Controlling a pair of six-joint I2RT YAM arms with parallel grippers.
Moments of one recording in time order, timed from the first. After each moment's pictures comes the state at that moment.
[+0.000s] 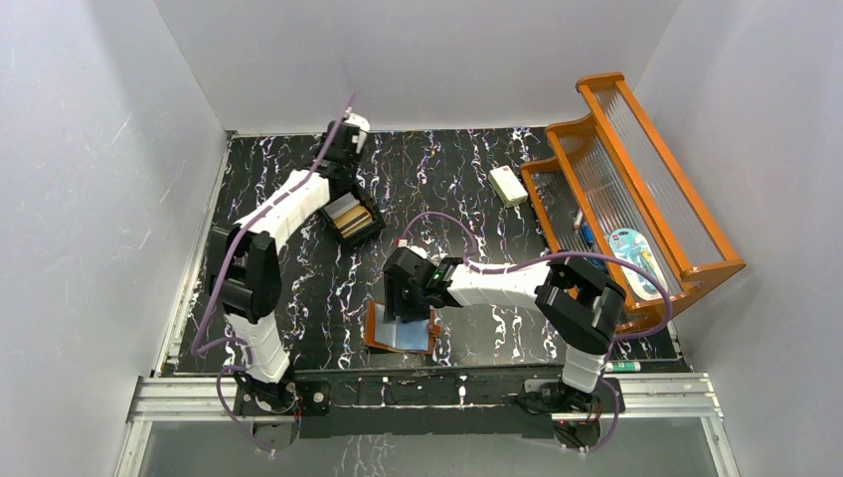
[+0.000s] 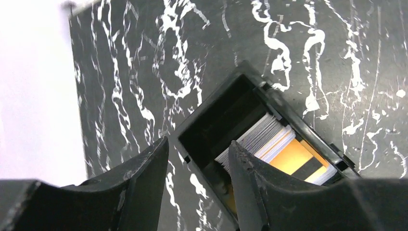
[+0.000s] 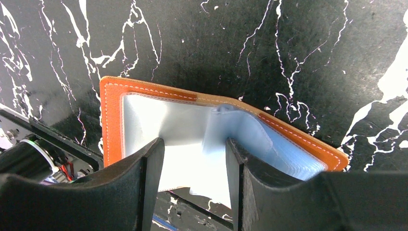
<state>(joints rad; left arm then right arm) -0.37 1.85 1.48 -0.36 -0.49 0.28 1.12 1.78 1.10 -0.34 -0.02 0.96</state>
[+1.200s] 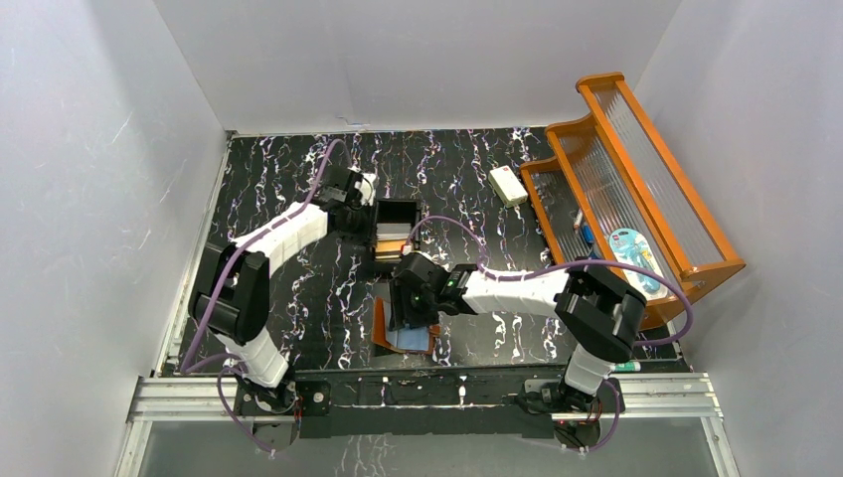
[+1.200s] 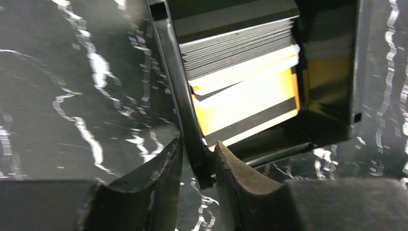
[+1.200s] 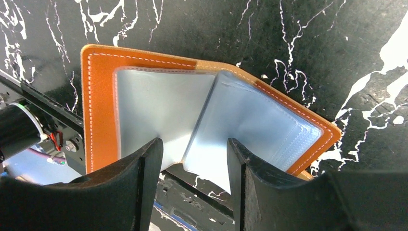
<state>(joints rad) -0.38 1.70 1.18 -0.53 0.11 -0.20 1.12 1.68 0.99 -0.30 -0.06 0.89</state>
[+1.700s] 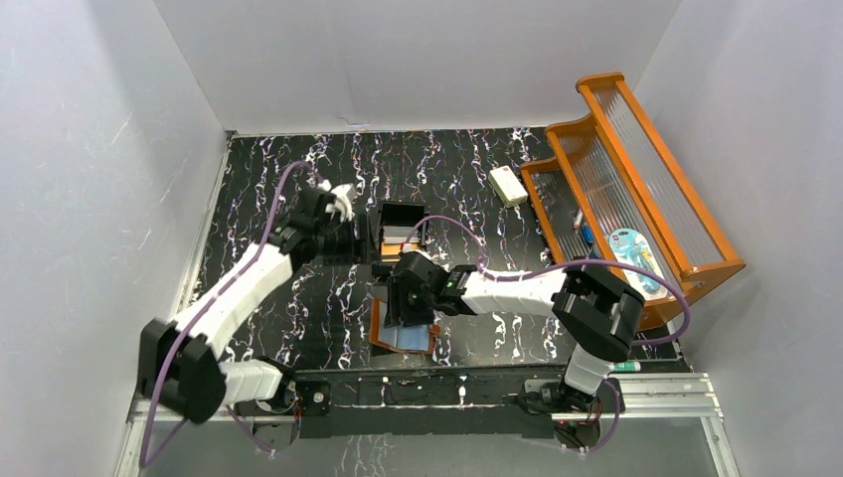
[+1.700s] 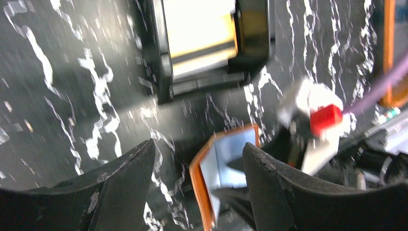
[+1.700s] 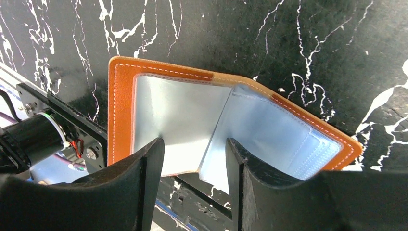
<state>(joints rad) -0.42 1.32 1.01 -0.59 0.24 -0.38 1.12 1.69 0.98 -0.23 -0.07 0.94</state>
